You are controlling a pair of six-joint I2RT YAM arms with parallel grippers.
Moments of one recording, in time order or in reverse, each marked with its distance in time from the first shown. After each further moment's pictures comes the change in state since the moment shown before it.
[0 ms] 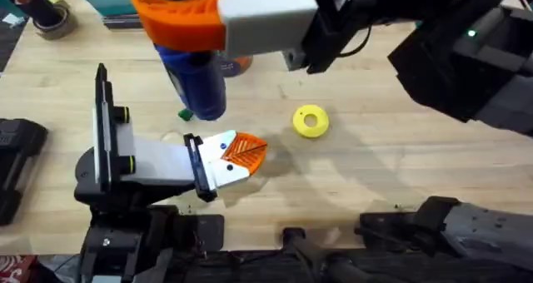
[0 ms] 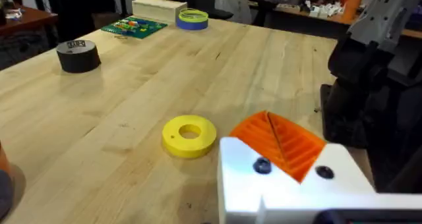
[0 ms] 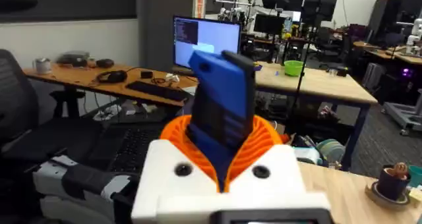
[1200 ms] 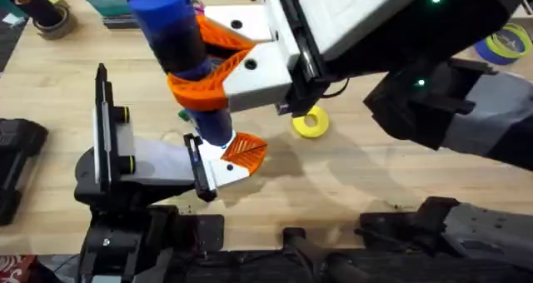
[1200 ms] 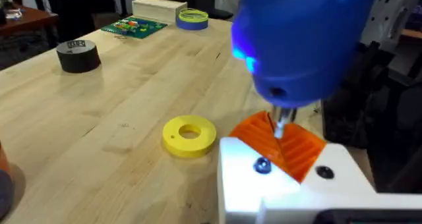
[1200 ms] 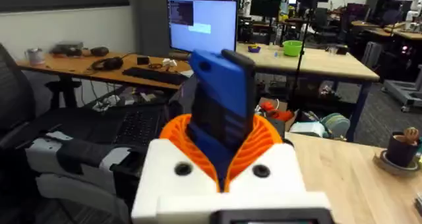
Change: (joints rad) left arm 0.000 0.000 0.000 0.000 0.000 0.000; right arm 0.039 0.000 -0.198 0.092 0.058 -0.061
